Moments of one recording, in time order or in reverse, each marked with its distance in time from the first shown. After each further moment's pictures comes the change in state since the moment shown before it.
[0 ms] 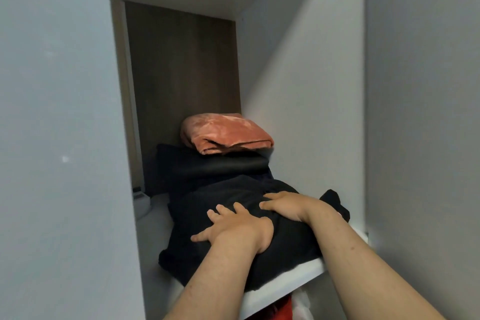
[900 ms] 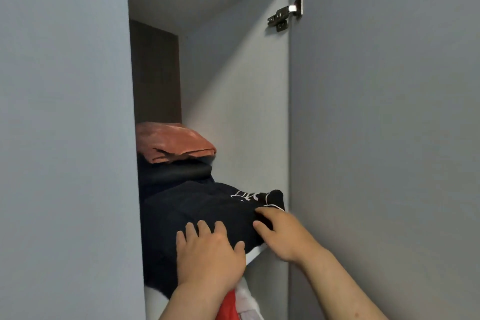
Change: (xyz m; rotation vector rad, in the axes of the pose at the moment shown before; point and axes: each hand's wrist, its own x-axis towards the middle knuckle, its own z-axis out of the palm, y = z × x) left_hand -0.074 -0.046 0.032 0.047 0.344 0.544; right_hand -0.165 0.011 0.040 -0.044 0.603 0.057
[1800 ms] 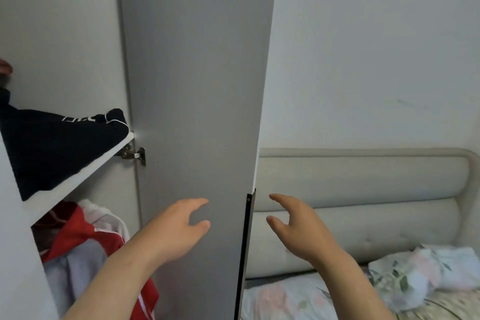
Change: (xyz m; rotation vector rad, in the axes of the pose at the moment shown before) left_hand -0.171 0.029 0.021 -0.715 -0.513 0.911; right_hand -0.404 -0.084 -0.086 -0.376 0.280 0.816
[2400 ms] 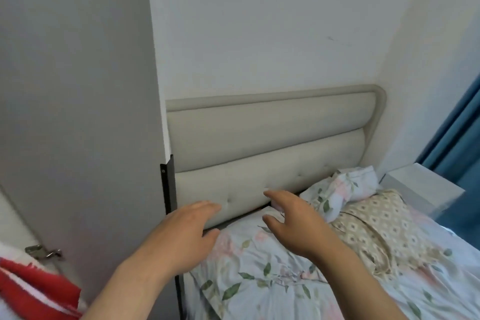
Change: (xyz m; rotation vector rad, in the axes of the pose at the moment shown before) left_hand 0.068 0.053 0.161 0.059 -0.340 0.313; right_hand -0.052 0.122 -0.013 -0.136 -0.096 0.308
